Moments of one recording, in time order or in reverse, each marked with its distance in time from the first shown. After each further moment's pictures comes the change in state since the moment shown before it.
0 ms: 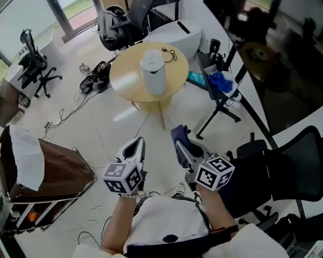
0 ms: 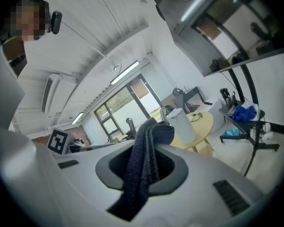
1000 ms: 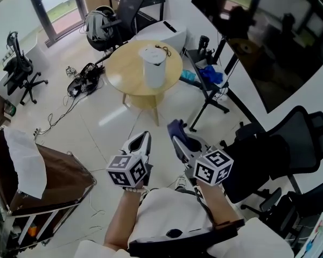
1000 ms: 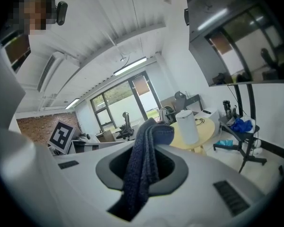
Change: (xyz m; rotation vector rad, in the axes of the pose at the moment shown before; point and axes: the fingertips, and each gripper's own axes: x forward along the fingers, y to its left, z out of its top) left arm -0.049 0.031 -0.007 -0.080 0.003 -0.194; right arm 0.021 0.097 -0.029 -0.164 0.022 -0.109
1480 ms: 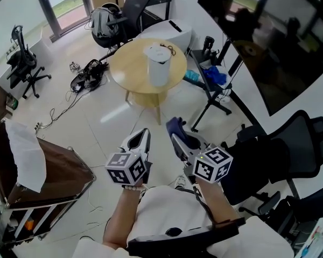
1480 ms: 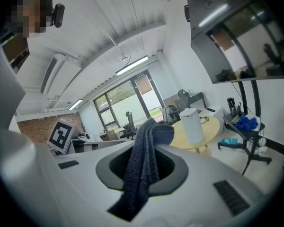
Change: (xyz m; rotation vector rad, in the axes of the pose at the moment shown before) left arm -0.006 0.004 0.009 -0.003 -0.026 0.038; right arm 0.008 0.005 0.002 0.014 0.010 0.046
